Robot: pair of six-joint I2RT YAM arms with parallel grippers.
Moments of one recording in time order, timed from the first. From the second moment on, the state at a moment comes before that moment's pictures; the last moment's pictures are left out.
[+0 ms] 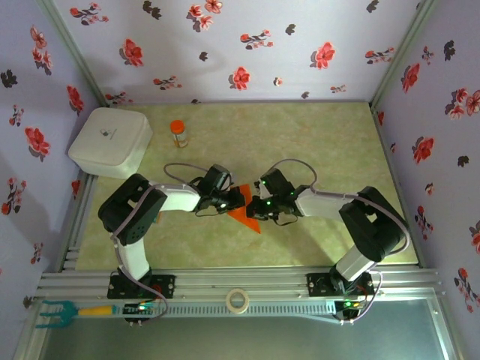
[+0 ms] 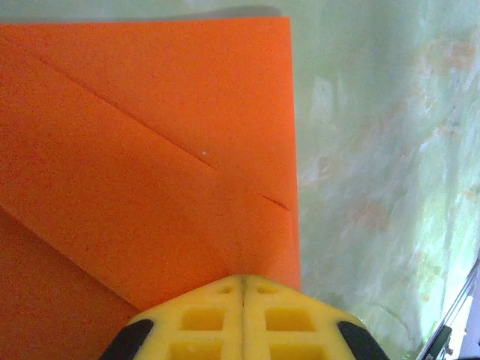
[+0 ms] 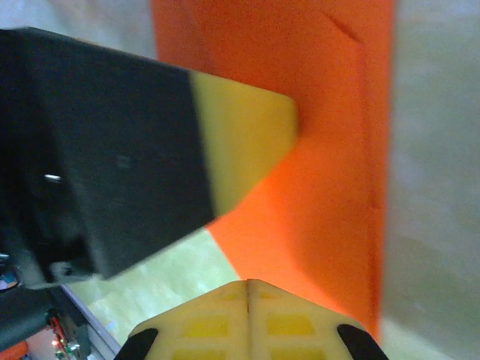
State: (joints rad) left arm -0.73 1.83 0.84 0.11 0.39 -0.91; right arm 0.71 1.61 0.75 -0.14 -0.49 0.76
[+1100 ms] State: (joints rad) left arm -0.73 1.83 0.82 0.16 0.41 -0.94; right arm 0.72 1.40 0.38 0.07 -0.52 0.89
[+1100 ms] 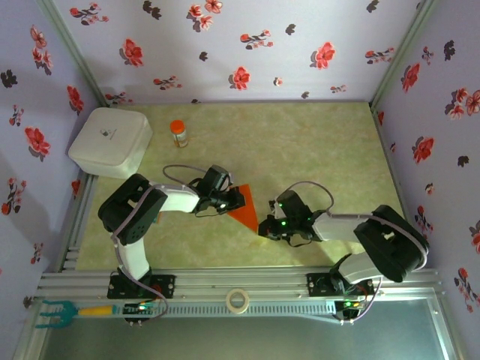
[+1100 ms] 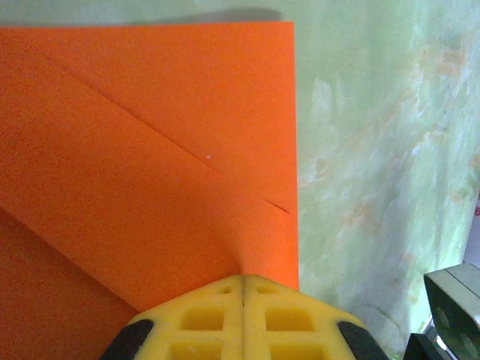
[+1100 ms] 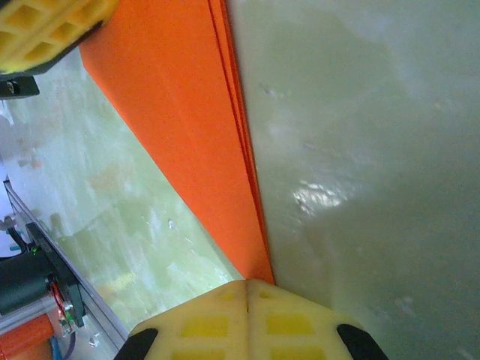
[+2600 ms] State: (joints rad) left arm -0.72 1.83 0.80 0.22 0.40 -0.98; right arm 0.70 1.37 0.42 -0.07 -0.52 0.87
